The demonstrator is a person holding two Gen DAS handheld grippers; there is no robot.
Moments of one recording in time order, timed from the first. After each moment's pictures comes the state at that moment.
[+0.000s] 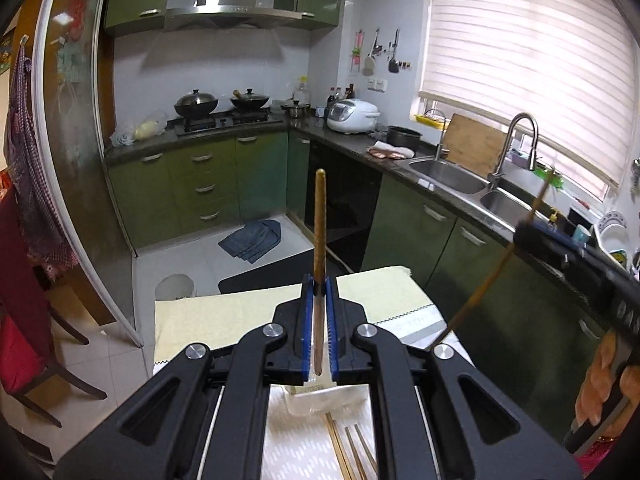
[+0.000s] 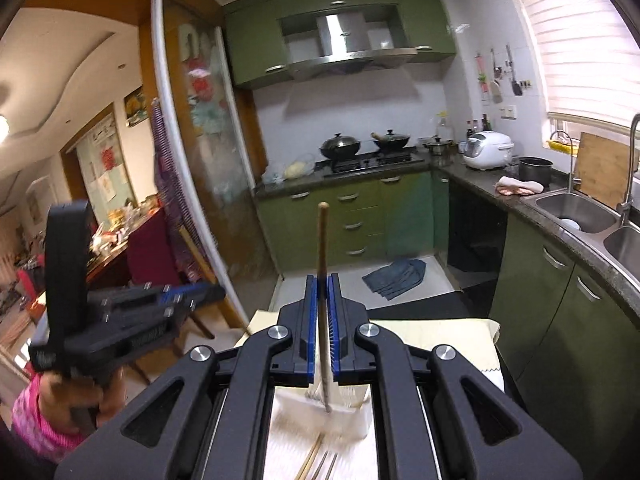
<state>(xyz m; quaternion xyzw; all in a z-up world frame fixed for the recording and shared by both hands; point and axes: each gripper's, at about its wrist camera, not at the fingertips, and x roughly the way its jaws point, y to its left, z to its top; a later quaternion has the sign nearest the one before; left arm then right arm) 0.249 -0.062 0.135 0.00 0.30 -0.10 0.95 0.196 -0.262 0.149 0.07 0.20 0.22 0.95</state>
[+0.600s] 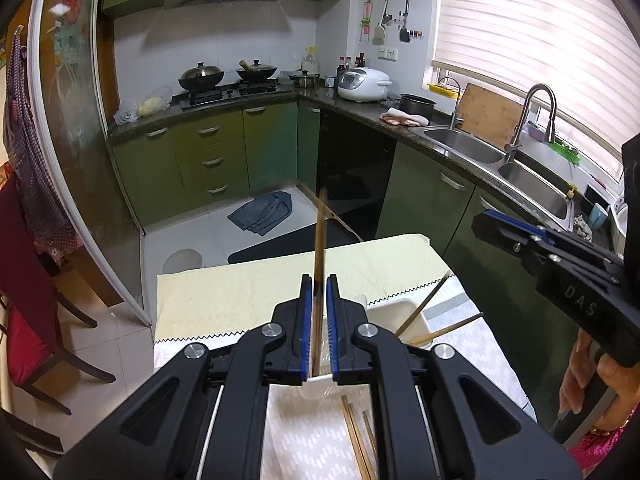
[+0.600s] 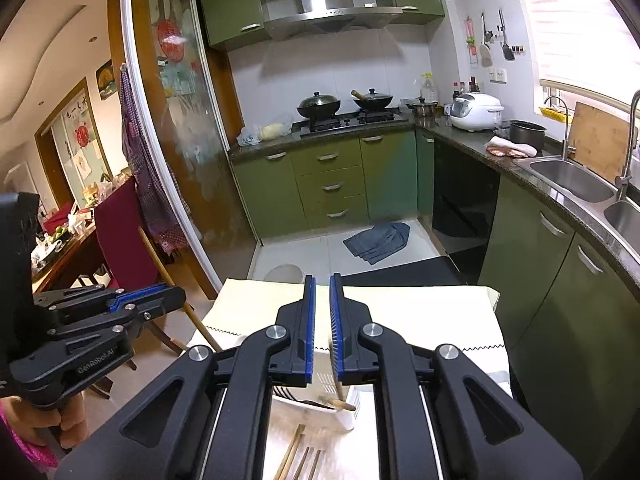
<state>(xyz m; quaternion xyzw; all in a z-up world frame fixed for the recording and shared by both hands) 0.268 -0.059 0.089 0.02 0.34 -0.09 0.94 0.268 -0.239 0.082 0.05 0.27 0.19 0.94</state>
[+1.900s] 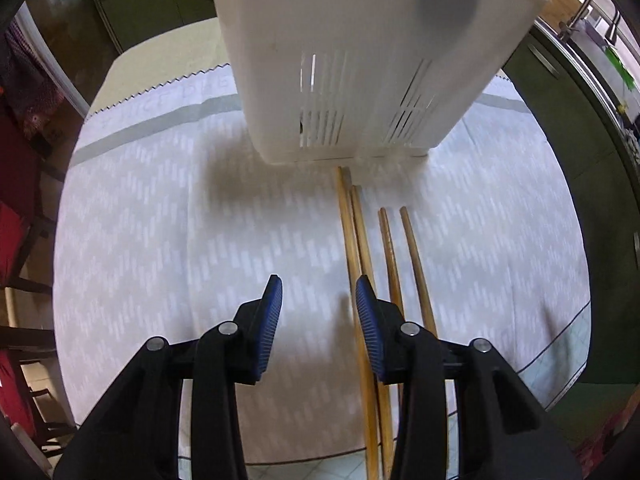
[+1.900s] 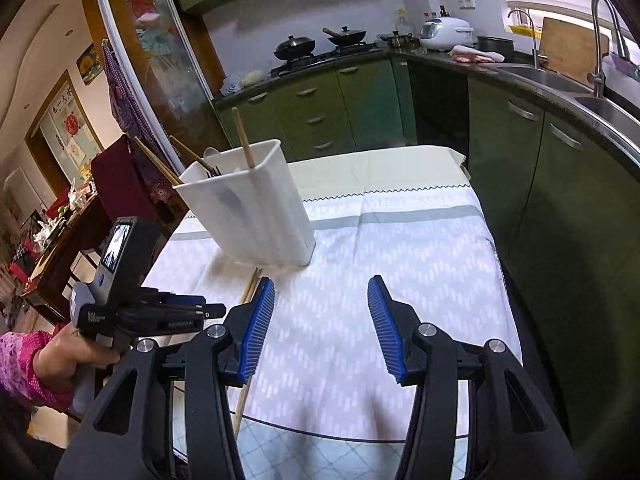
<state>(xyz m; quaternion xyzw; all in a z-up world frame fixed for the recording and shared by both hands) 0.227 -0.084 -0.144 0.00 0.60 -0.04 0.80 0.132 -0.343 -0.079 0.09 0.37 0.18 0.91</state>
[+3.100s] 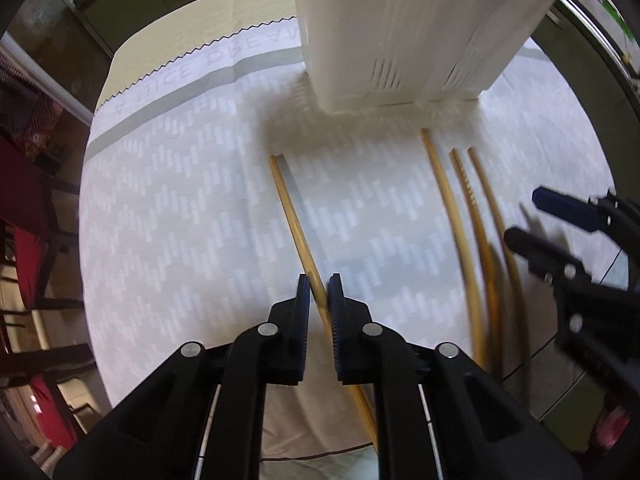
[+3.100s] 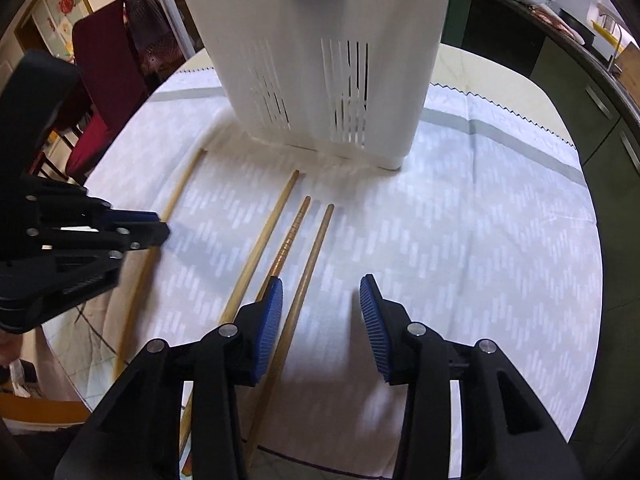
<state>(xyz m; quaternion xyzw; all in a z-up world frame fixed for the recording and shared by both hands) 0.229 -0.043 -0.162 0.08 0.63 -0.05 0.77 0.202 -0.186 -0.185 -0.07 0.53 0.19 0.82</state>
